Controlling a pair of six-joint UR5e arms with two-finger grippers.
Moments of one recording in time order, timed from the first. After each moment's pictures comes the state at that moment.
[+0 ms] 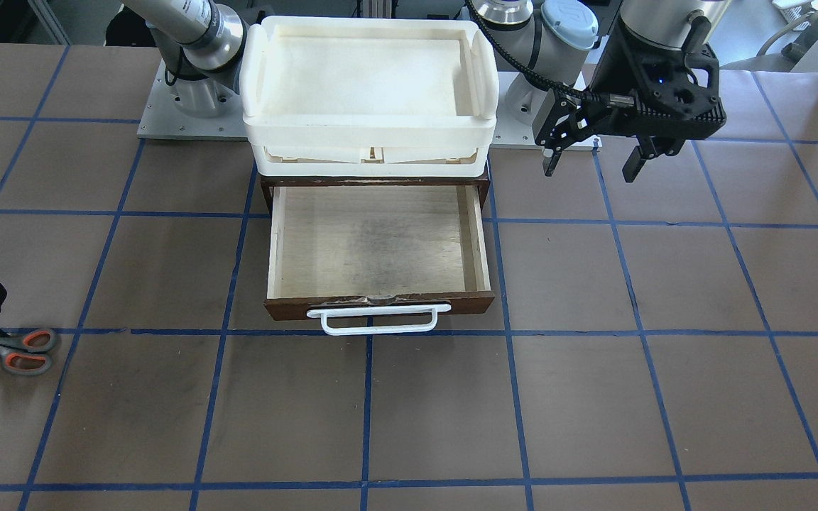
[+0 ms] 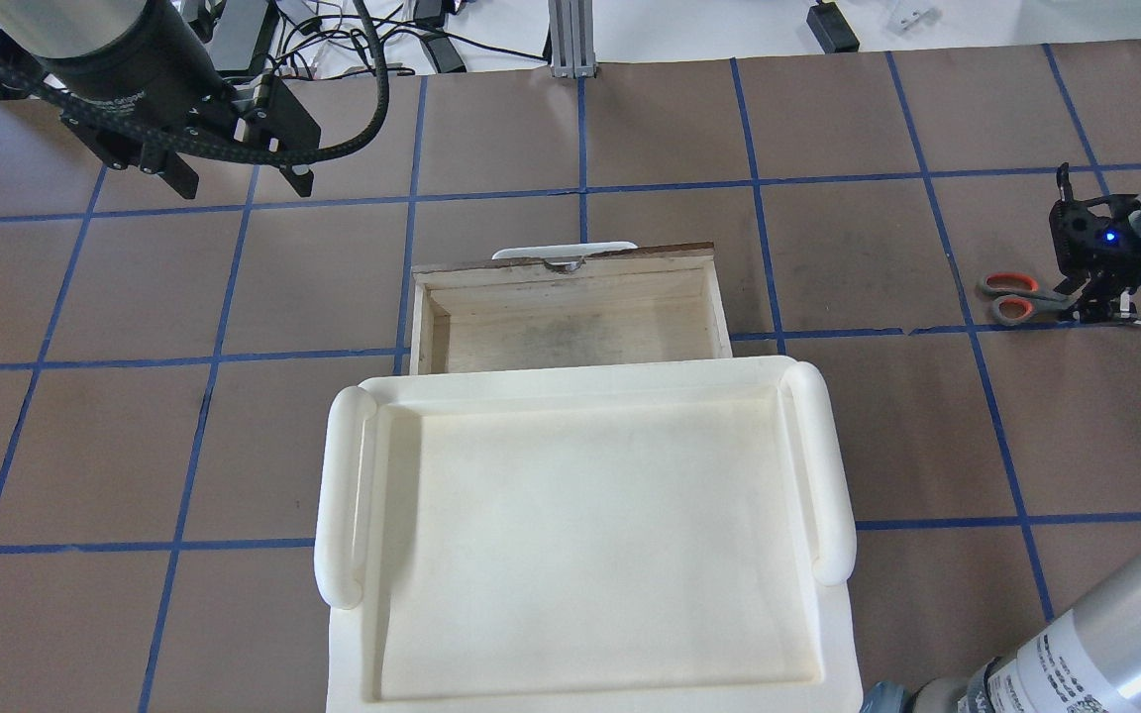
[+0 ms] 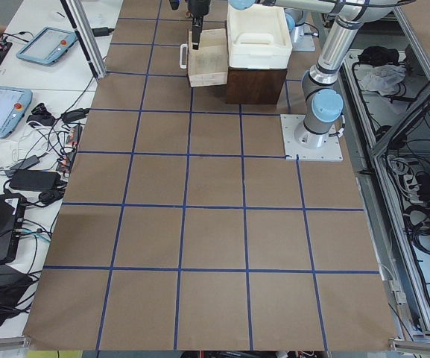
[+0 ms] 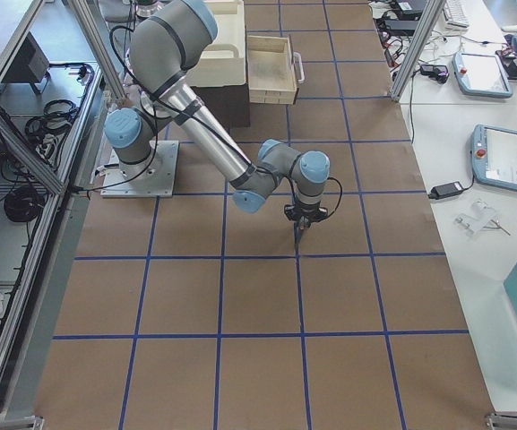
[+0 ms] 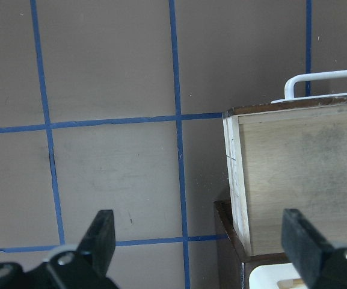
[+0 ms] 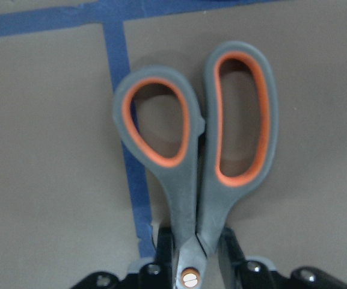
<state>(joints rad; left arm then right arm) -1.56 -1.56 -1.48 -1.56 1.55 0.05 0.97 -1.05 1.77 -2.34 -1.58 -2.05</state>
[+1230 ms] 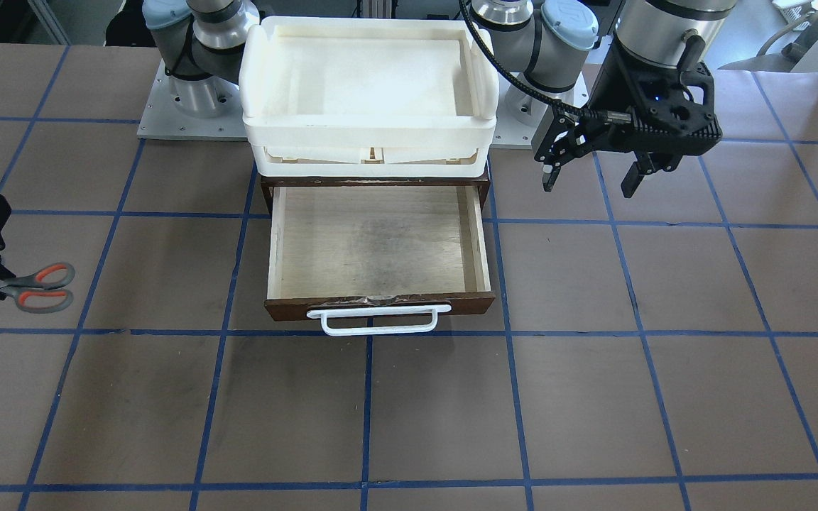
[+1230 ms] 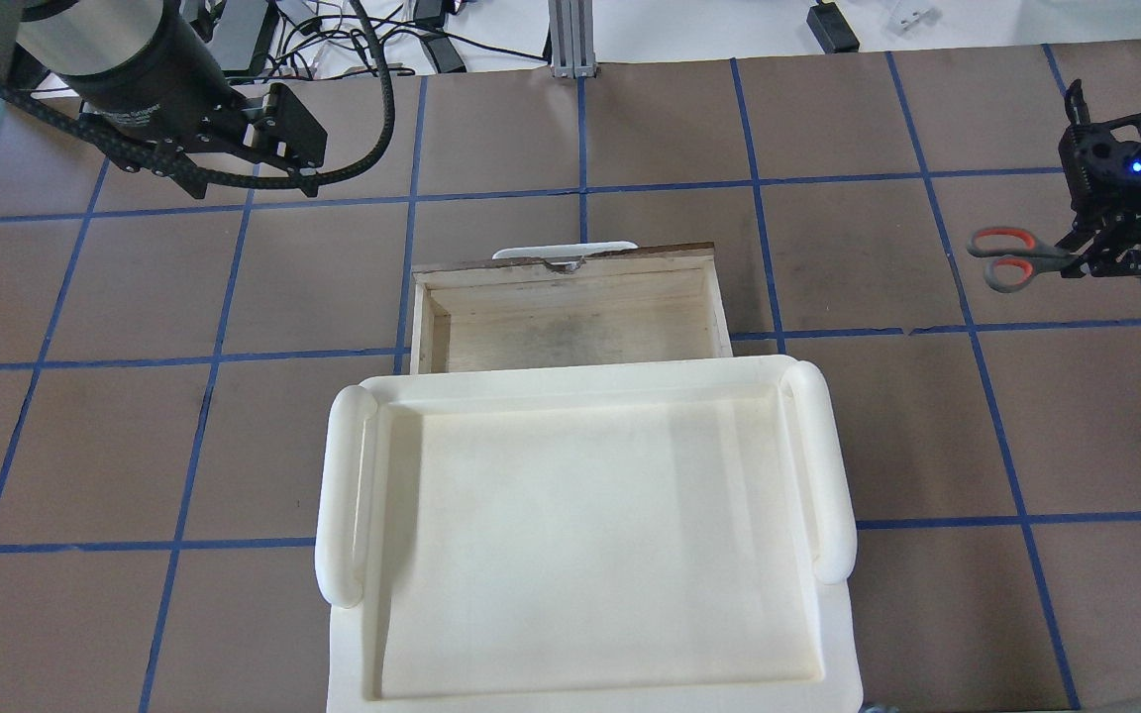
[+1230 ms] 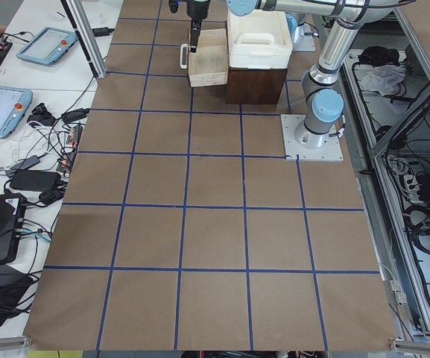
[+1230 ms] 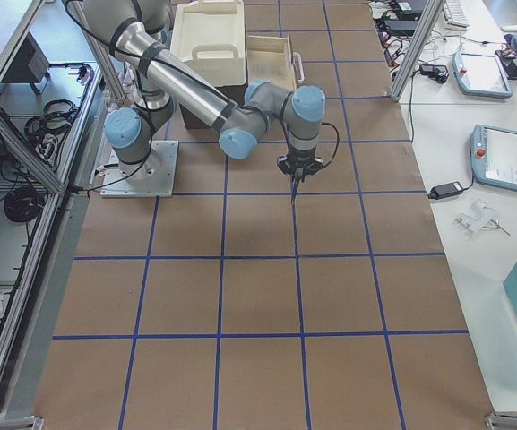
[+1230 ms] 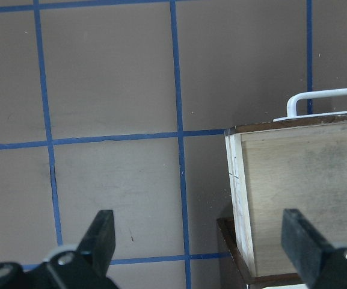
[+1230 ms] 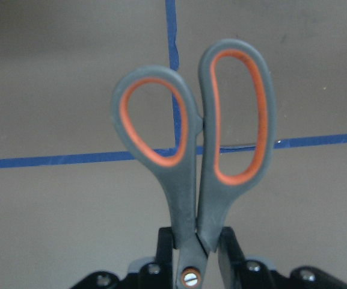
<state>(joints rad) -1.55 -1.56 -1.53 -1.50 1.55 0.06 1.10 -1.42 1.77 -1.97 -1.54 -1.98</state>
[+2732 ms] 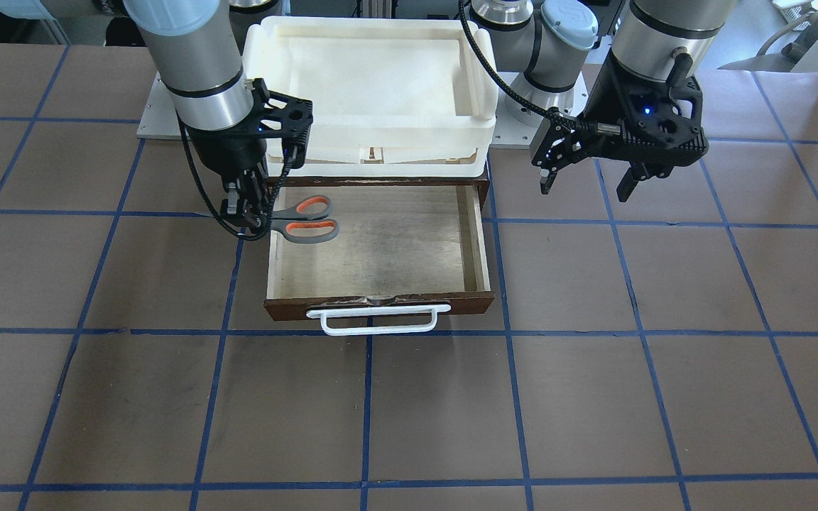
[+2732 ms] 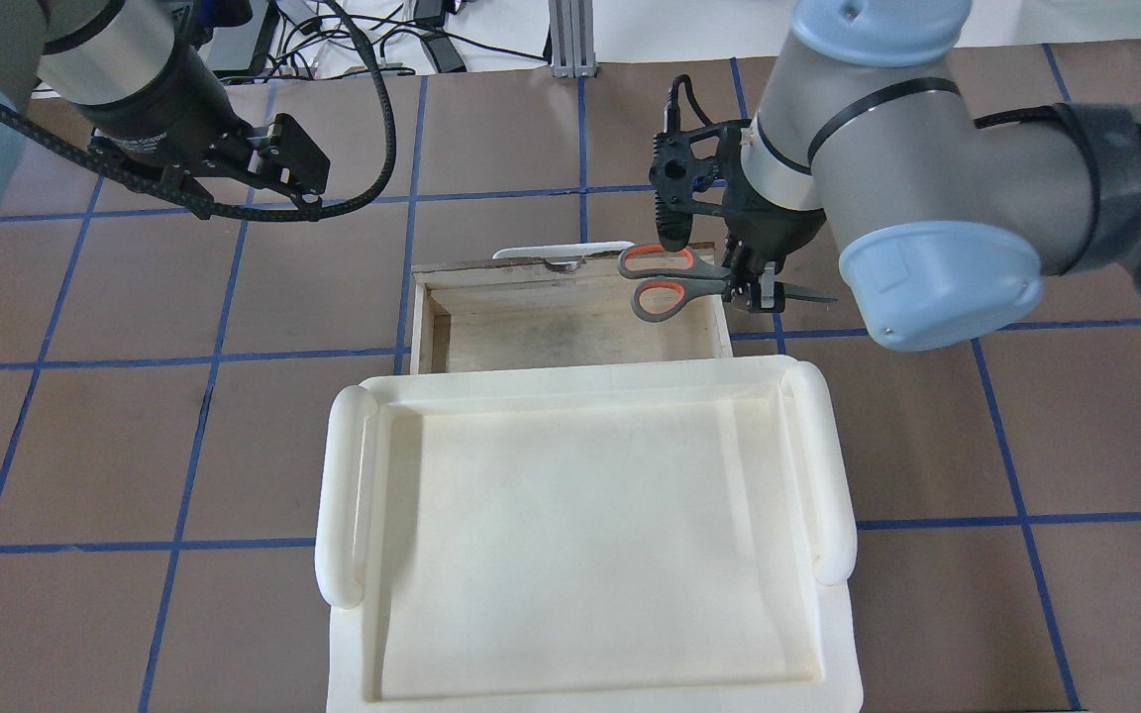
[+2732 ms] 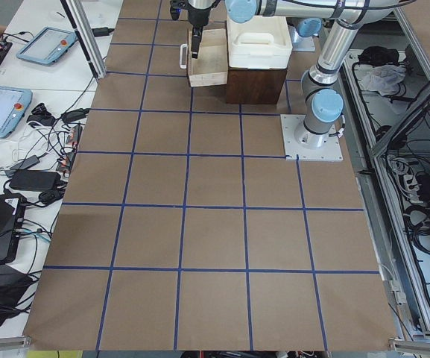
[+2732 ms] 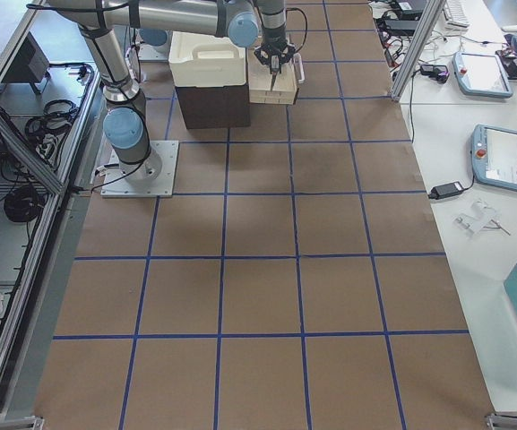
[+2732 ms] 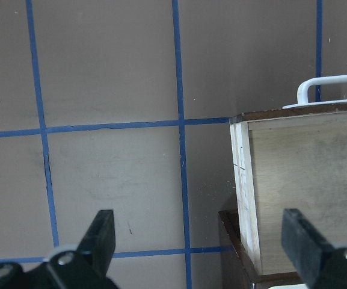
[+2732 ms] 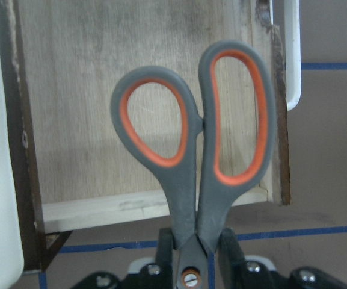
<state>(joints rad) -1.55 -1.55 -1.57 -1.48 1.55 0.11 1.78 -1.54 1.77 -1.93 -1.54 -1.34</state>
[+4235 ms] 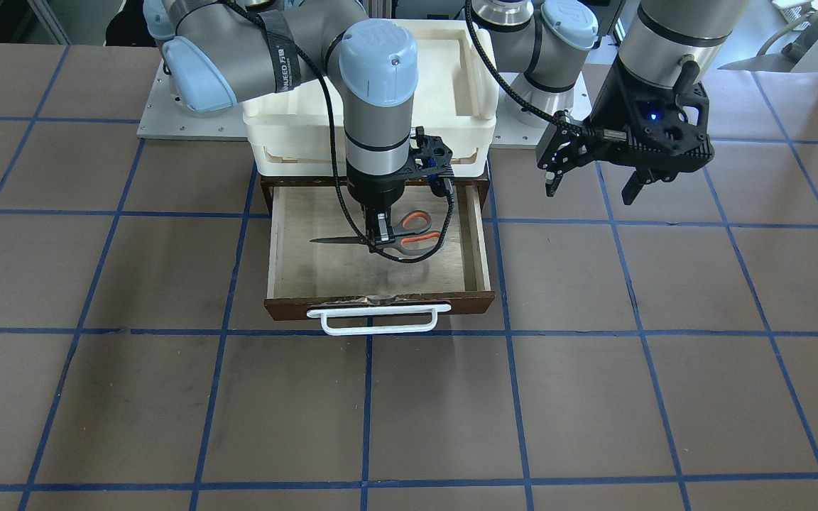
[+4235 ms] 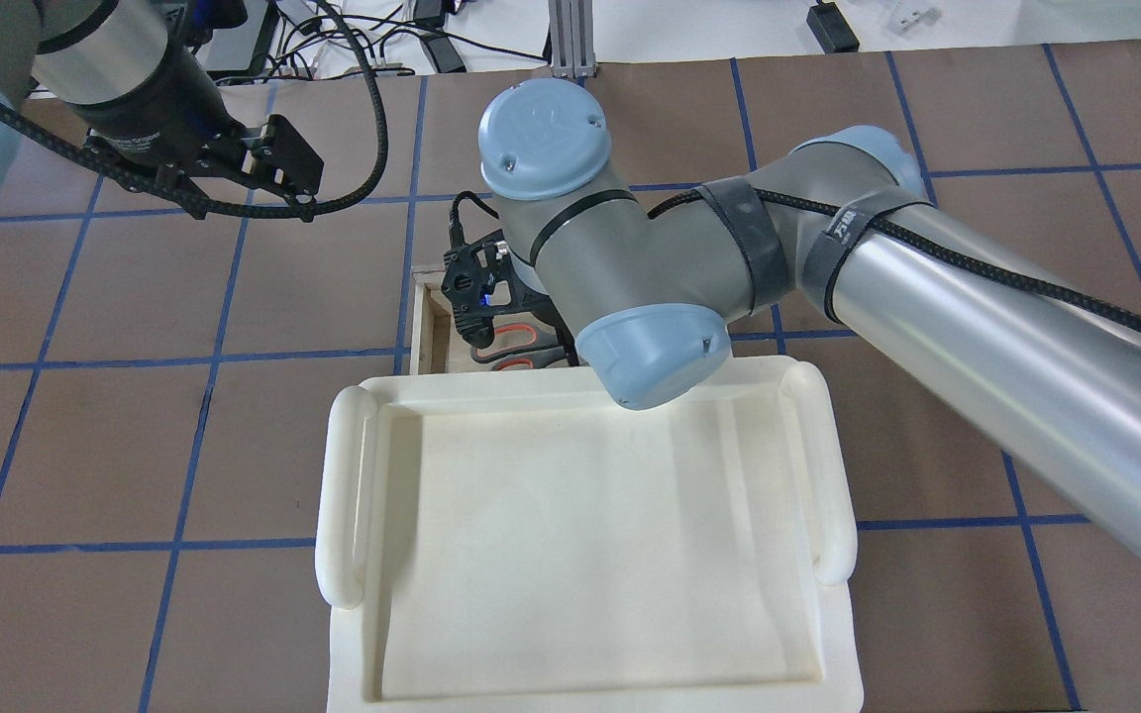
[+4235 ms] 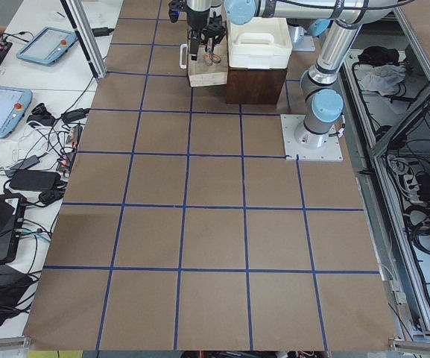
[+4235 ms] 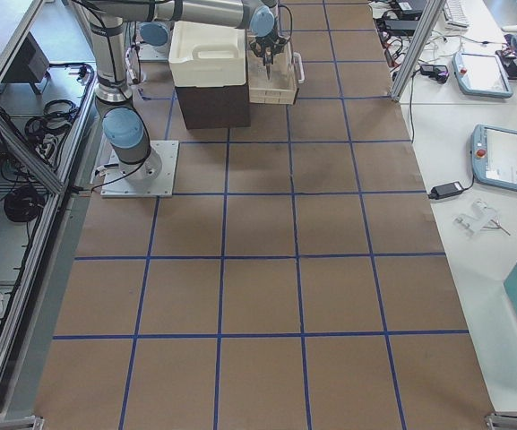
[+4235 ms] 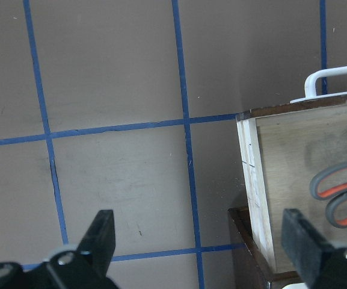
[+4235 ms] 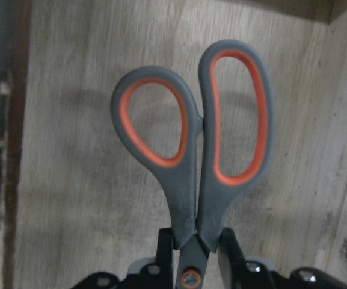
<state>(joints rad) -1.53 -1.56 -1.57 -1.50 1.55 0.12 2.05 -1.31 1.68 -1.99 -1.61 -1.29</state>
